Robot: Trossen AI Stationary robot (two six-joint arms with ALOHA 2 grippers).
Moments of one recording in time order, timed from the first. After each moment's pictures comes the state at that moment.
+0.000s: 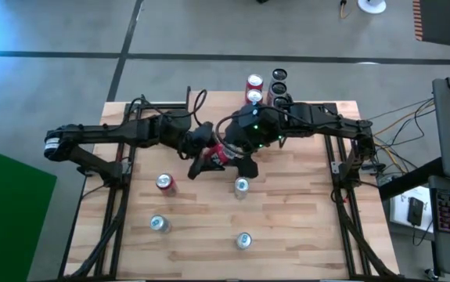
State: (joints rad) left arm 0.10 1.35 1.25 -0.29 0.31 -0.11; right arm -0.01 1.82 2.19 -1.06 -0.11 -0.03
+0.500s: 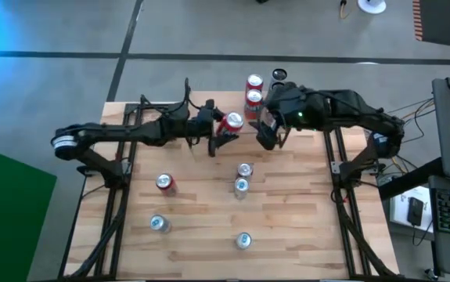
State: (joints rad) left arm 0.27 1.47 0.99 0.50 0.21 0.00; right arm 0.00 1.61 2.16 -1.21 0.42 0.25
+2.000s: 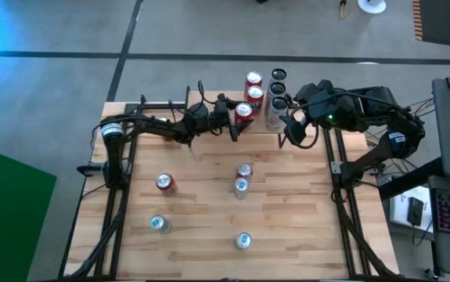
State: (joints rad) left arm 0.40 1.91 1.05 1.00 0.12 -0.04; right arm 0.02 1.46 2.12 -1.46 0.55 0.40
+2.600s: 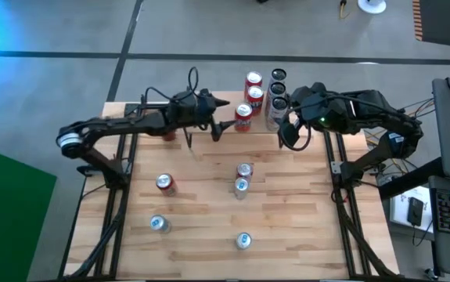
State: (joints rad) left arm 0.40 1.51 1.05 0.25 0.06 0.07; right arm 0.02 1.46 2.06 -1.37 0.55 0.39
